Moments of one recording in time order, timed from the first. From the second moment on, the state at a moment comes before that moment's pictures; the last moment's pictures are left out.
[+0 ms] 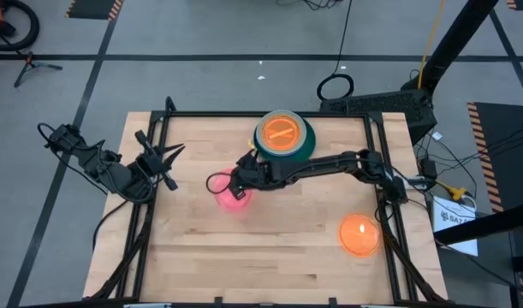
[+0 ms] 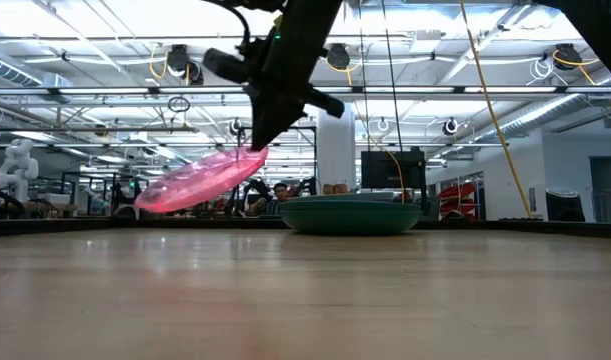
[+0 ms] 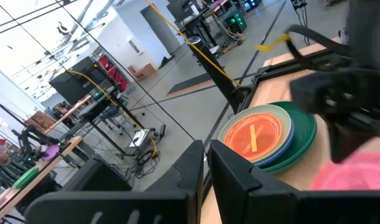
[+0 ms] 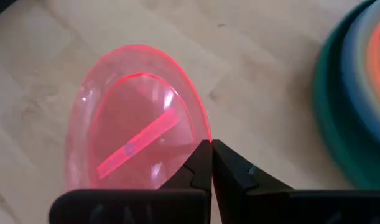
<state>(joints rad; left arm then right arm) -0.57 0.63 0.79 -0.48 -1.20 0.28 0.05 2.15 1.89 -0.84 0.42 0.84</state>
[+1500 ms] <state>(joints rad) -0.57 0.63 0.79 -0.56 -1.20 0.15 -0.47 1.94 1.89 -1.15 0.15 0.55</state>
